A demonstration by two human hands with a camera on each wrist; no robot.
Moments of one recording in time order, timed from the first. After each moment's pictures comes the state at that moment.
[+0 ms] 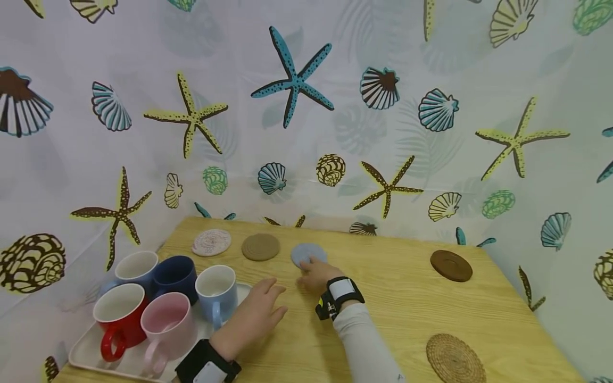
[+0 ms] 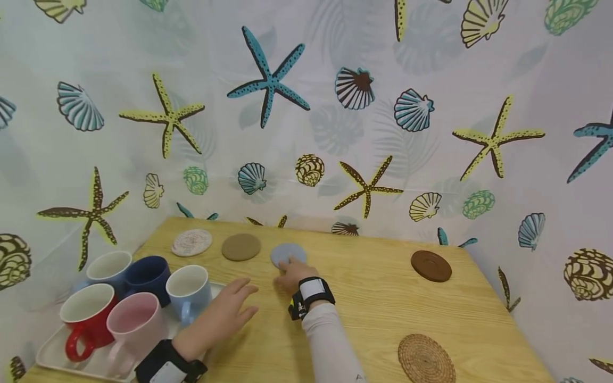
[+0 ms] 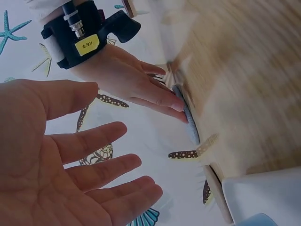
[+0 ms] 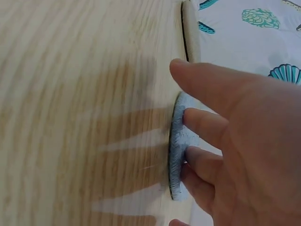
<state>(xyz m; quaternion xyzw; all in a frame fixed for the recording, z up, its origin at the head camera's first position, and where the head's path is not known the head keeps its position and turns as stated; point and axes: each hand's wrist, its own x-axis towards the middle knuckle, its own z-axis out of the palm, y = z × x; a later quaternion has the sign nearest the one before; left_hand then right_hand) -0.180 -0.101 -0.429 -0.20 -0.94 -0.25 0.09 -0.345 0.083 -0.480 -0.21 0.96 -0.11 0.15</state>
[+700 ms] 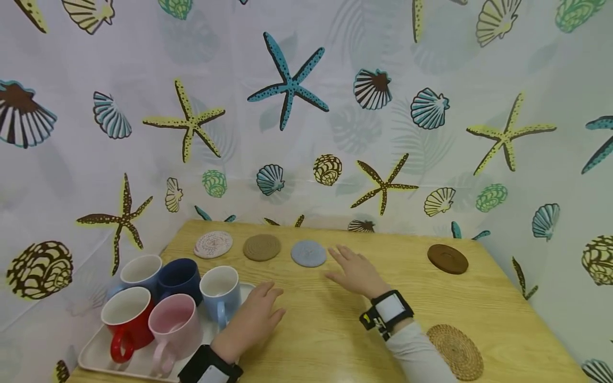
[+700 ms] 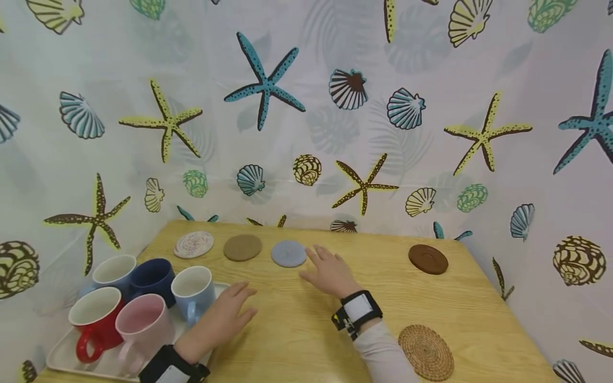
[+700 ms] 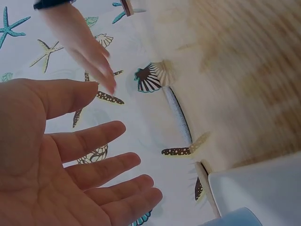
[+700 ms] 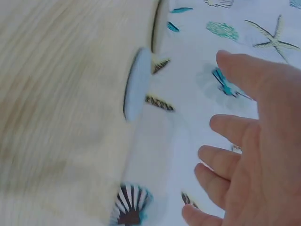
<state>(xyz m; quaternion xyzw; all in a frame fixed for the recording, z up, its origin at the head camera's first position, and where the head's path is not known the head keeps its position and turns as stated) -0.168 -0.104 -0.432 -0.18 -0.94 -0.26 0.07 -0.285 0.161 -0.431 -0.26 0.96 -0.13 -0.05</state>
